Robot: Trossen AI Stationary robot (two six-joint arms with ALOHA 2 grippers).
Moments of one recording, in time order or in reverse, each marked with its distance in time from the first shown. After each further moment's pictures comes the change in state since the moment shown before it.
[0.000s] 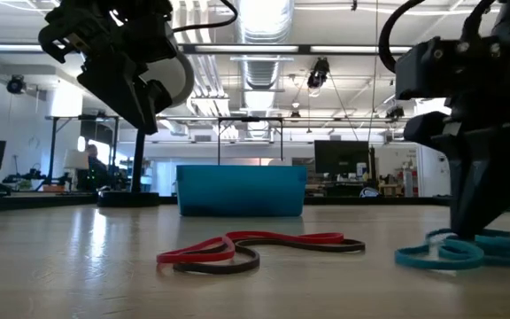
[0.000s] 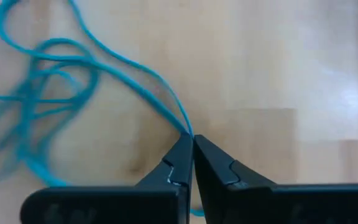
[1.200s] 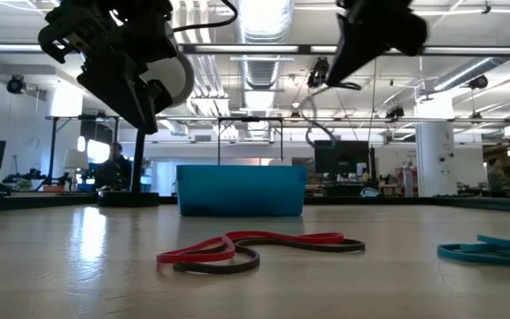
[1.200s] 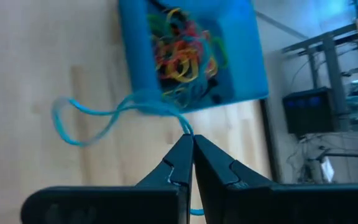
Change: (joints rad) left arm 0.000 0.000 0.000 0.000 0.000 0.008; right arm -0.129 -0.014 0.487 -0.591 0.545 -0.184
